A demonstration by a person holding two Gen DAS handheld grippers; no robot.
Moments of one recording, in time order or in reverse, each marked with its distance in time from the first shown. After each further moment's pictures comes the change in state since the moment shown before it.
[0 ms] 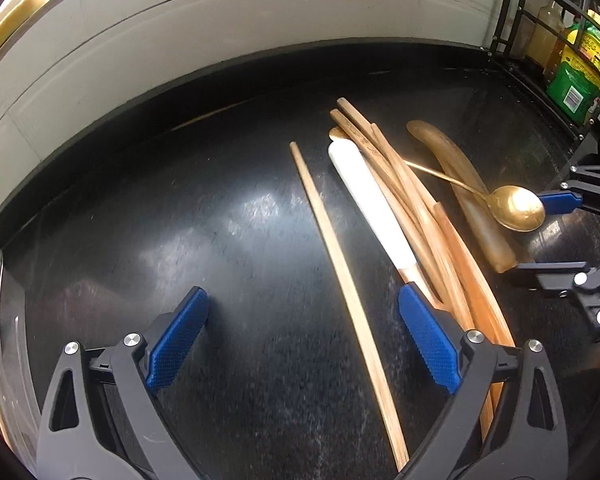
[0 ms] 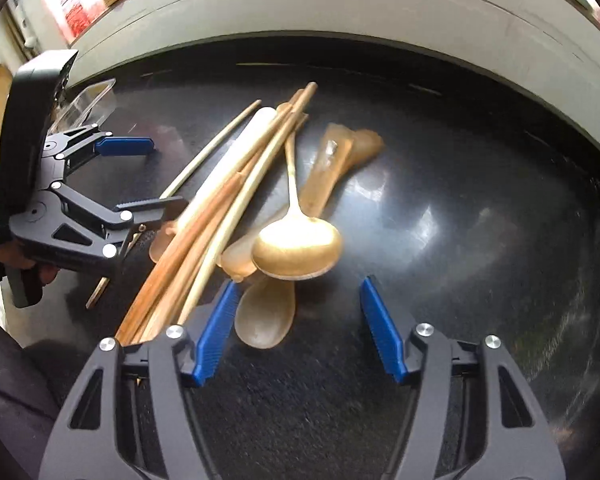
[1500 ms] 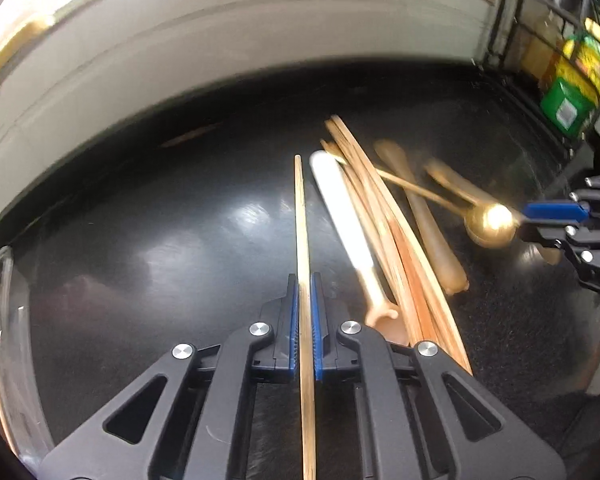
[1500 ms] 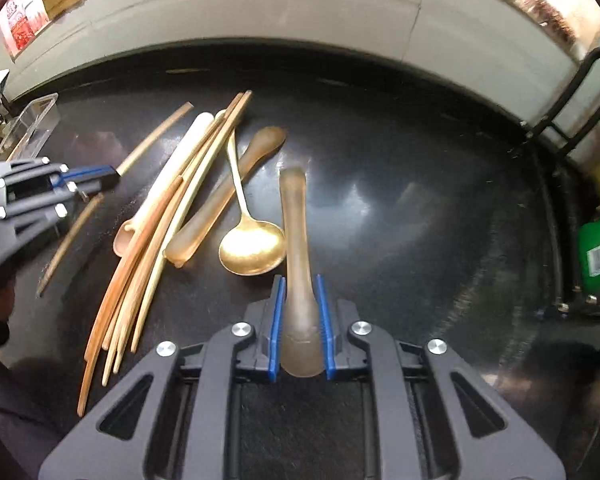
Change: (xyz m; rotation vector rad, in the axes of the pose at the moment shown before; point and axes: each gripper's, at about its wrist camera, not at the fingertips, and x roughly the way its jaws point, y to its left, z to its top) left arm -0.028 -0.032 0.012 -0.064 -0.027 0.011; right arm -0.045 -0.016 -0.001 0.090 0.049 -0.229
